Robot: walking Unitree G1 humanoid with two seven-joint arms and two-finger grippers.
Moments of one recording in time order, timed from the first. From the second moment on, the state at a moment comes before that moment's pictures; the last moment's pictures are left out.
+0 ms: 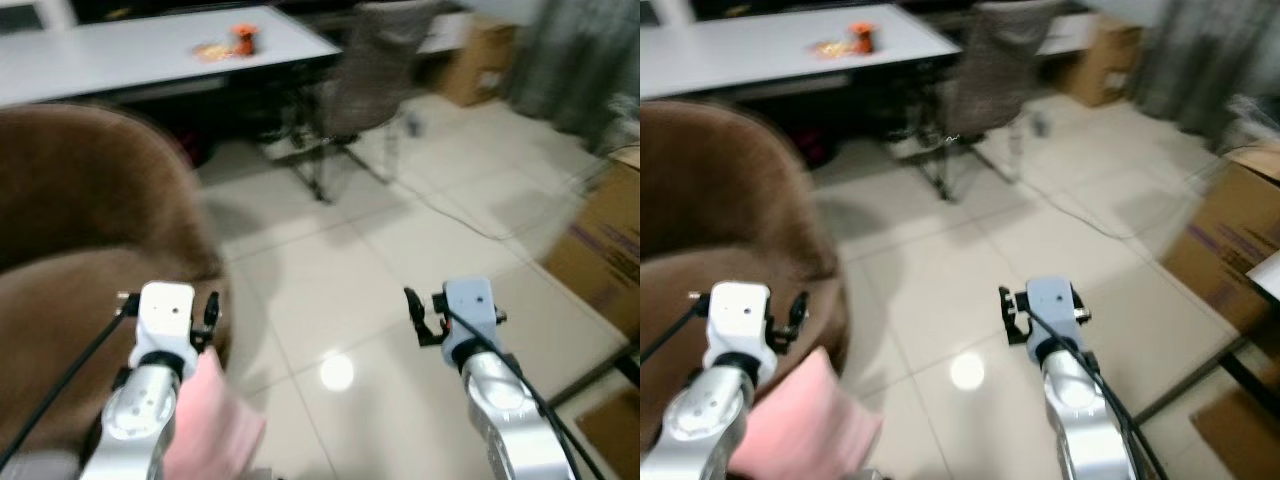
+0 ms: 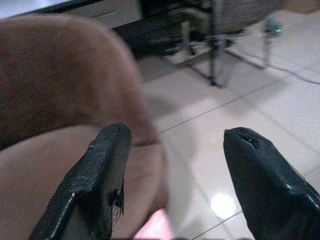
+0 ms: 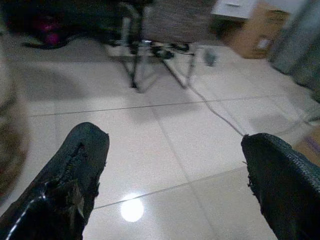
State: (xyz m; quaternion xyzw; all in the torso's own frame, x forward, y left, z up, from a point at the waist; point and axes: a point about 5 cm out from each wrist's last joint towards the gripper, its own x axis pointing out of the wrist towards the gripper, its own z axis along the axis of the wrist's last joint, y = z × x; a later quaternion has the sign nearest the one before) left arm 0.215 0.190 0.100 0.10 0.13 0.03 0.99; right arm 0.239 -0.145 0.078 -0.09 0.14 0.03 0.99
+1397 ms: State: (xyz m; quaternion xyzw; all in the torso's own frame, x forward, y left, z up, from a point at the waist) left arm 0.253 0.189 0.122 0.07 0.06 0.04 0.99; right arm 0.273 -0.147 0.095 -0.05 0.11 0.03 0.99
